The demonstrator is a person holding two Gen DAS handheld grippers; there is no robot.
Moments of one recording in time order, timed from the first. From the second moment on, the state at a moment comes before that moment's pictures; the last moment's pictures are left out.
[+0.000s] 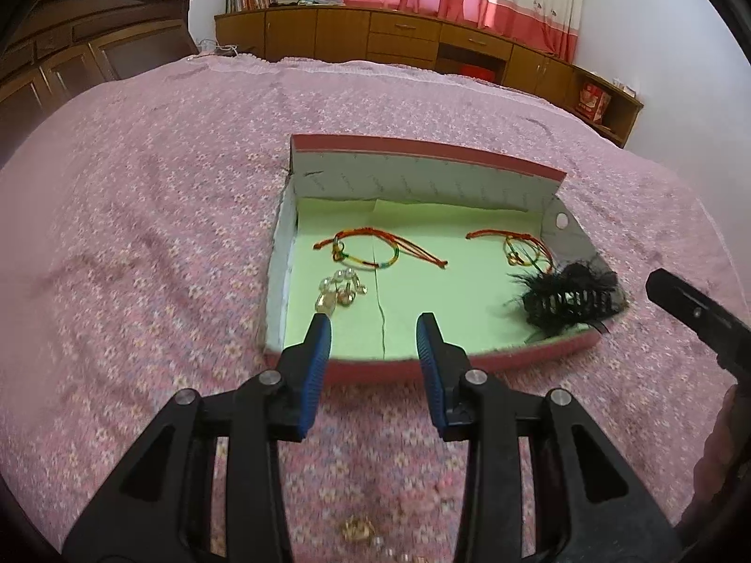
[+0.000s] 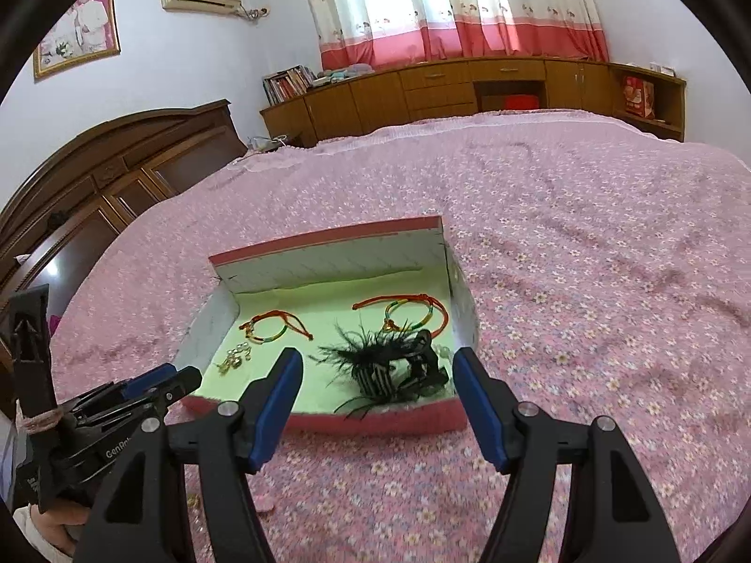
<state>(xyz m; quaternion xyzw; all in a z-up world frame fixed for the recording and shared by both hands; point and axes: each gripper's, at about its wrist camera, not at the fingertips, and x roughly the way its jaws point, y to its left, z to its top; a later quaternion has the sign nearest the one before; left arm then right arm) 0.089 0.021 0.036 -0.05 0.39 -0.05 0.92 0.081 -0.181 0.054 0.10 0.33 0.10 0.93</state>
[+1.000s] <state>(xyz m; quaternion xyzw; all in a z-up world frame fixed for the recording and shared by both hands) 0.033 -0.022 0.004 -0.05 0.46 -0.09 0.88 0.003 -0.219 0.019 0.12 0.38 0.07 0.91</state>
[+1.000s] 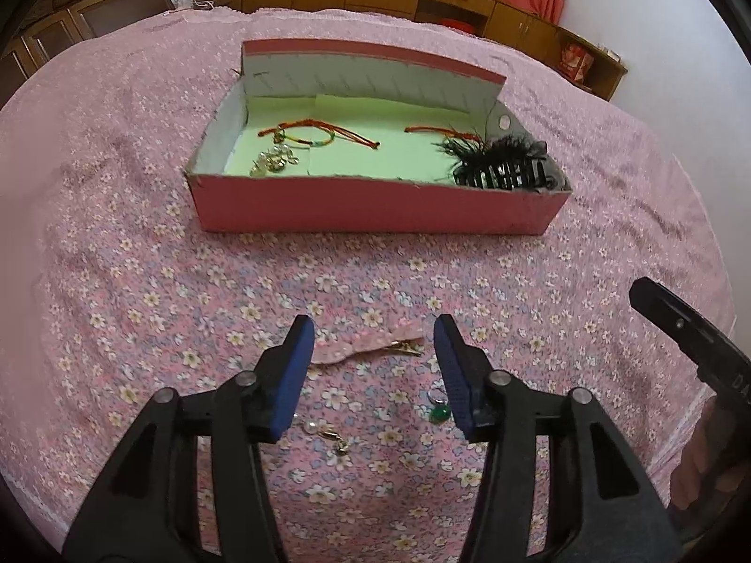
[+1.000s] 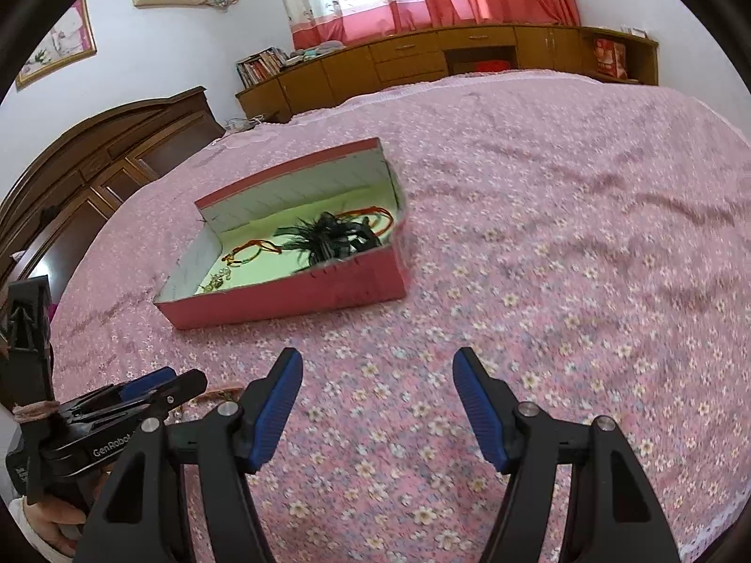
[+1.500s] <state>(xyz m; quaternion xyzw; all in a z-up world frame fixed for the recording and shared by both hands) 0.042 -0.040 -0.020 -0.03 0.48 -0.07 0.87 -0.002 -0.241 -0.003 0.16 0.41 0.06 0.90</state>
